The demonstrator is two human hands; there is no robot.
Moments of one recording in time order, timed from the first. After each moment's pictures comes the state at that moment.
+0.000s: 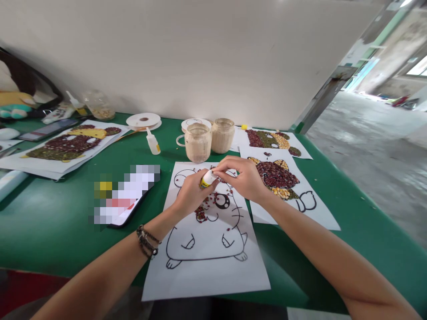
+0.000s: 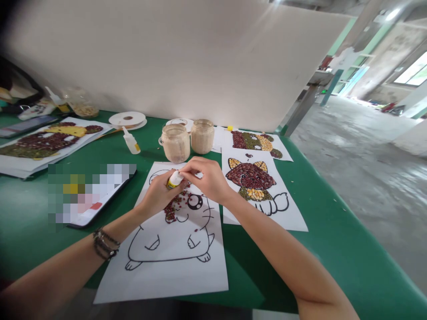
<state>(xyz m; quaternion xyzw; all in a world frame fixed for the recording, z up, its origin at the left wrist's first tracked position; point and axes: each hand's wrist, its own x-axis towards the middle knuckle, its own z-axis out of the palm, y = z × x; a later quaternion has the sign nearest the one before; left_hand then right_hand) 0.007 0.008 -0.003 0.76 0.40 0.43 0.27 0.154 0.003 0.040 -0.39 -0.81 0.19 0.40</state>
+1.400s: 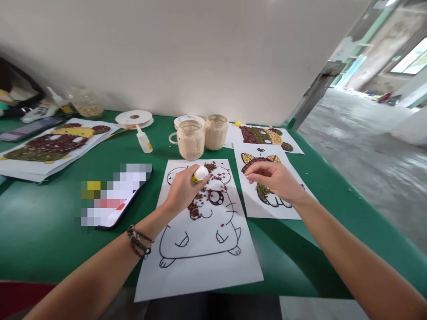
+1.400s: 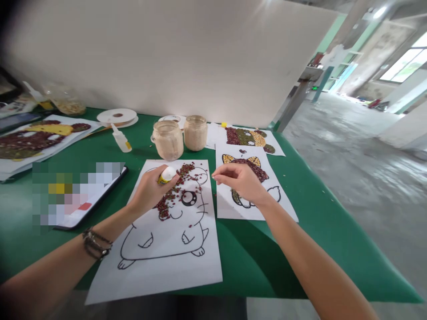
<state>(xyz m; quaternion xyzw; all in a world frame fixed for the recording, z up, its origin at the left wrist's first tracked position) 0.005 0.012 -0.005 0.78 0.44 0.41 0.17 0.222 -0.025 0.044 -0.53 -0.67 0.35 0.38</state>
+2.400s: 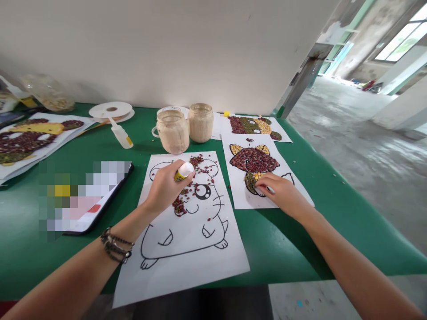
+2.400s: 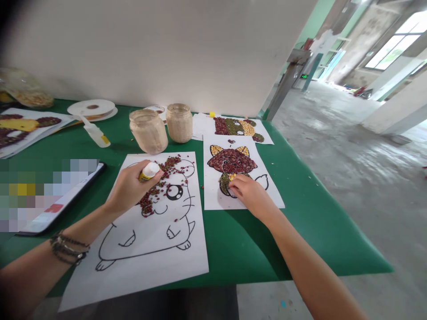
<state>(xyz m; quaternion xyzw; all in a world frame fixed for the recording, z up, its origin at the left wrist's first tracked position) 0.010 0.009 -0.003 0.80 0.46 0.37 0.14 0.286 -0.061 -0.011 -0.57 -0.81 -0.02 0.17</state>
